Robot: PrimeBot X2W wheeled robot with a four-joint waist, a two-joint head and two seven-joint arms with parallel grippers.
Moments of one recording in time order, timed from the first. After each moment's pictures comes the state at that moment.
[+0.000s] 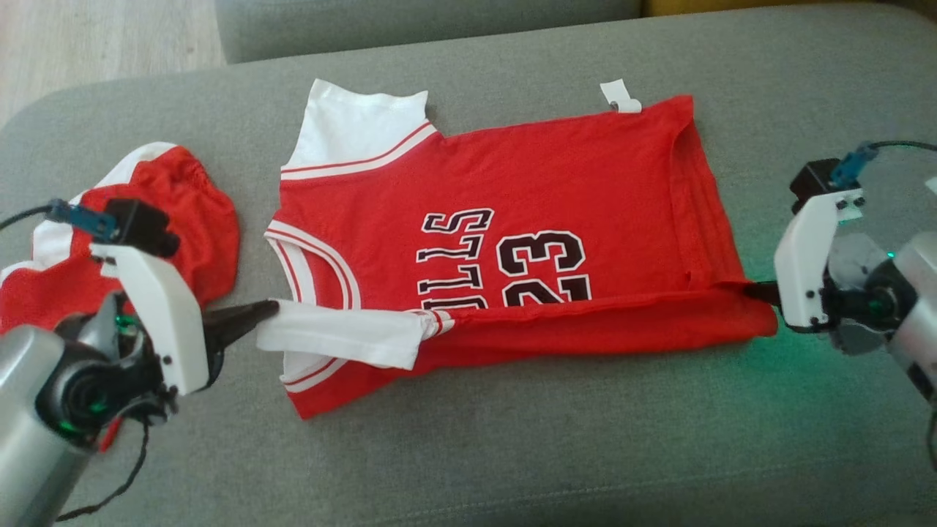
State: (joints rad) left arm -0.44 0.69 -0.61 0.13 -1.20 -0.05 0.65; right arm -0.80 -0.59 0.93 0.72 1.08 0.13 0.82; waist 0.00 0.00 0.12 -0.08
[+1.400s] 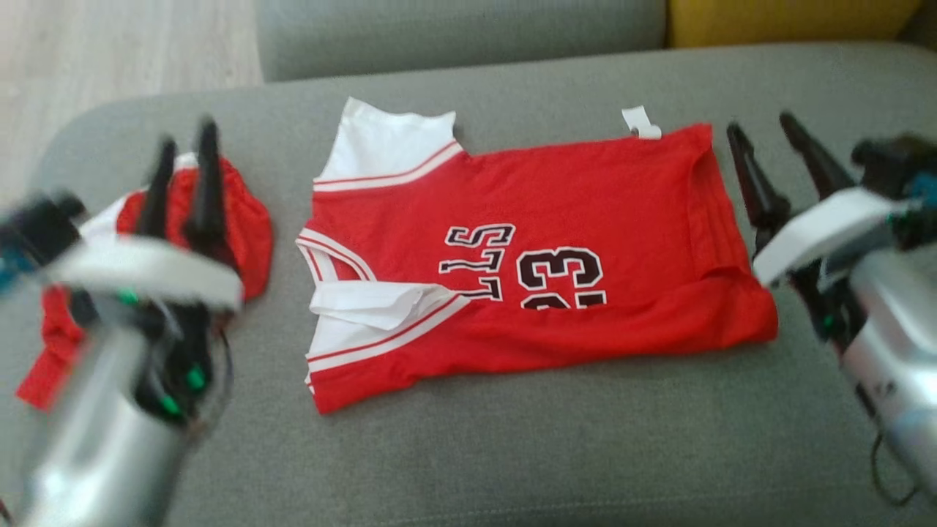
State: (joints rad) left arm -0.44 0.36 -0.38 0.24 -1.01 0.08 -0.23; right arm -0.72 -0.44 0.67 0.75 0.78 0.13 -0.23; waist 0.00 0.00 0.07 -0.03
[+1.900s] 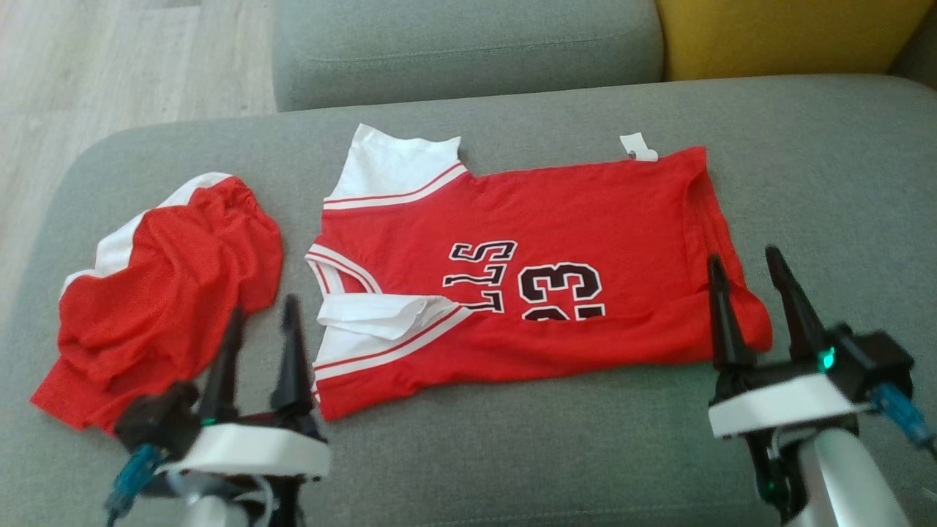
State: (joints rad) left arm 0.02 0.06 -0.24 0.02 -0.44 0.12 -0.26; right arm -0.14 -0.11 0.10 0.25 0.23 0.13 -0.25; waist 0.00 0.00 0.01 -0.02
